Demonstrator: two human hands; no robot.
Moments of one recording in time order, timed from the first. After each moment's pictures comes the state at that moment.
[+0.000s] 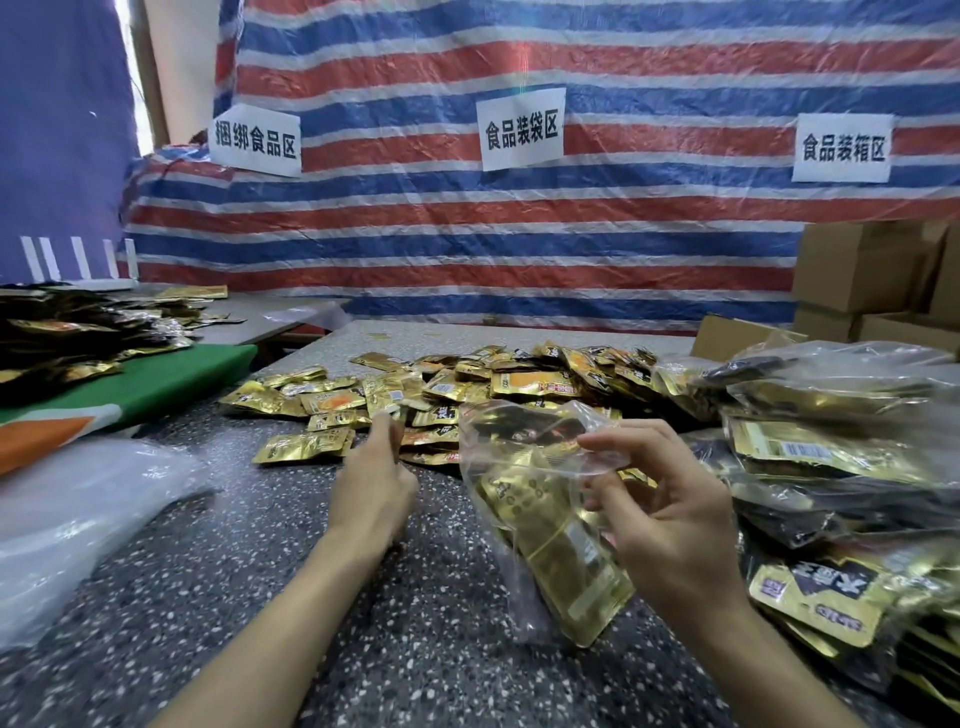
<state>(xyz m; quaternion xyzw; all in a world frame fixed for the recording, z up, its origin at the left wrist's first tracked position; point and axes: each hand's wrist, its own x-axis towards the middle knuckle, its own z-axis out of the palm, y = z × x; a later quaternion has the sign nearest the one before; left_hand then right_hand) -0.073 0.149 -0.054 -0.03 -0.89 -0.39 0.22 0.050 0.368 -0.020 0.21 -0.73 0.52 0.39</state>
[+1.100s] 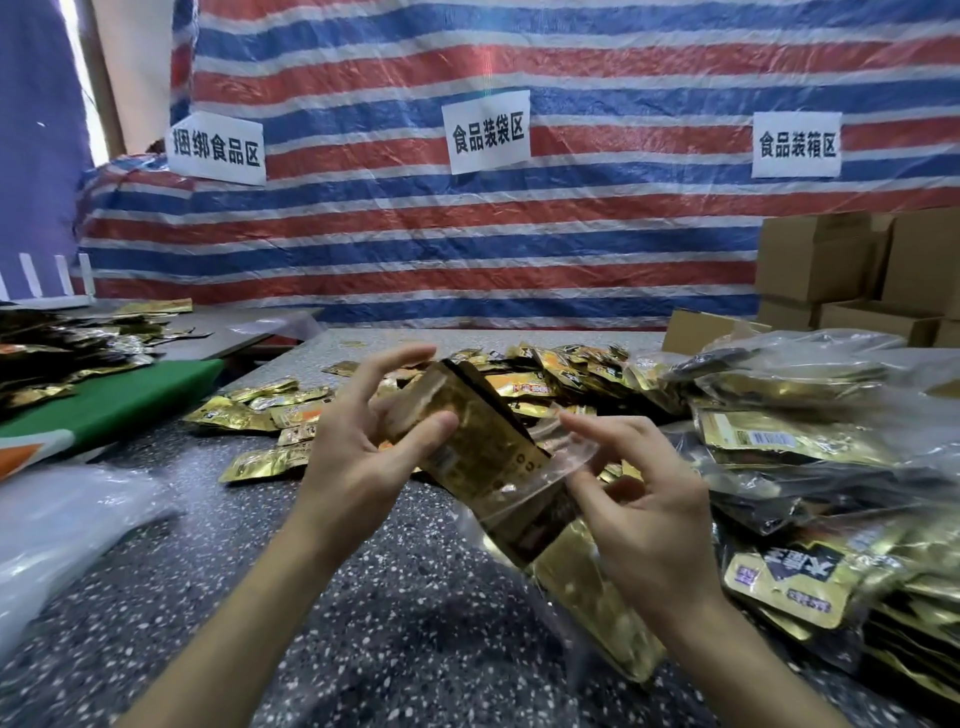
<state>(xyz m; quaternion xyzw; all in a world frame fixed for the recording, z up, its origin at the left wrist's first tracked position) -0.009 0.157 0.011 -0.35 -0.63 -0.68 0.17 0.048 0.370 -0.023 0.17 -0.74 0.47 0.45</state>
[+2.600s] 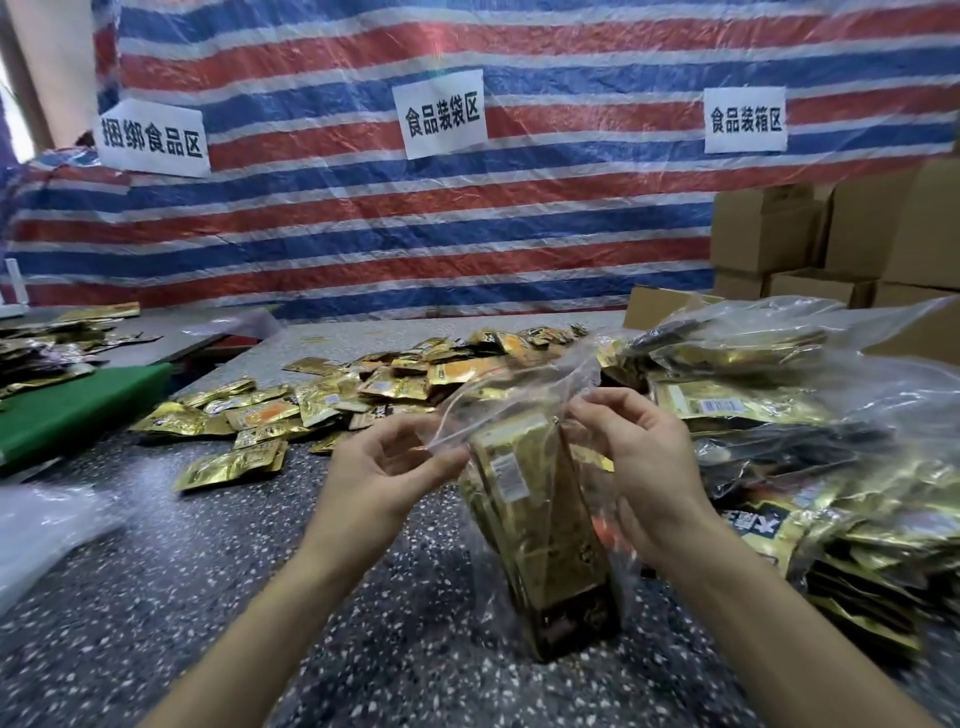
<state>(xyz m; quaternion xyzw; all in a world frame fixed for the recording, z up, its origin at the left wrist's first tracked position) -0.013 0.189 -0.023 -0.28 -0.68 -0.68 0.06 0.040 0.399 -0.005 0.00 -0.60 0.76 0.25</state>
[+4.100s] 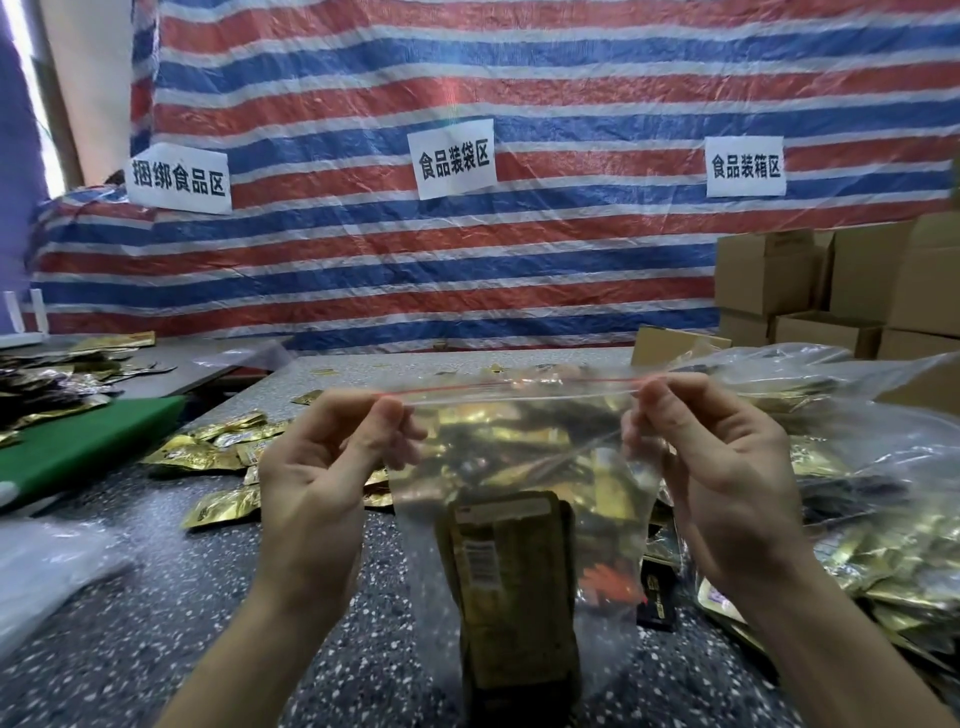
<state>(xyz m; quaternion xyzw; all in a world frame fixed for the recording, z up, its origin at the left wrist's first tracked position) 0.010 0.179 0.024 -0.32 -0.52 -0.76 0.23 0.069 0.407 0.033 0.16 -0.59 0.70 0.36</state>
